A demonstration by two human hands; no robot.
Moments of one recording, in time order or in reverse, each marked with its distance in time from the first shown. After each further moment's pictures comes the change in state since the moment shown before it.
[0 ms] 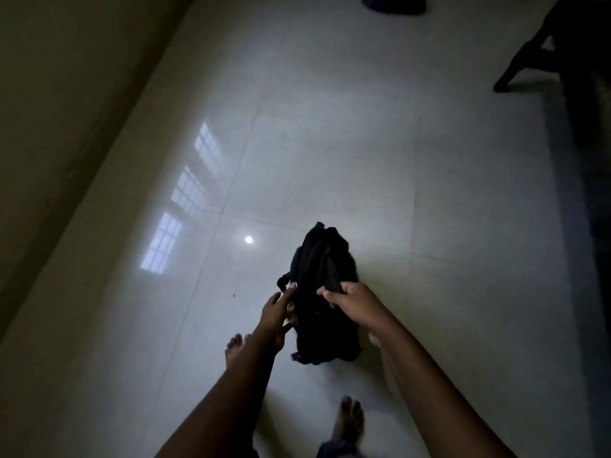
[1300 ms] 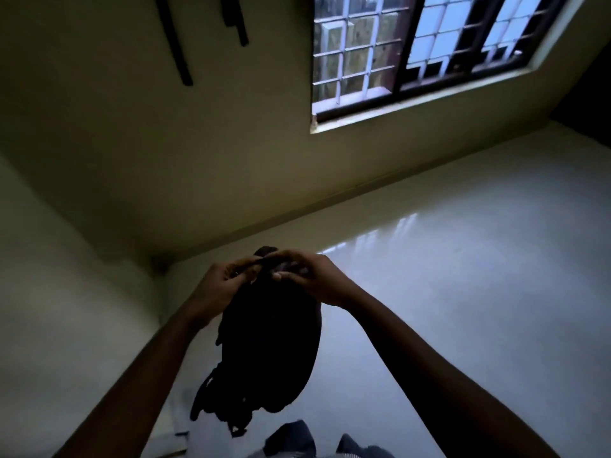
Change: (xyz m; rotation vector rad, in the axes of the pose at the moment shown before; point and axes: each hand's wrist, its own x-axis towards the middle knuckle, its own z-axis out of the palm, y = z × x) left_hand -0.487 -0.118 -0.376 0.018 0.572 0.911; right_hand -0.355 -0.113 0.374 -0.791 -0.923 -1.062
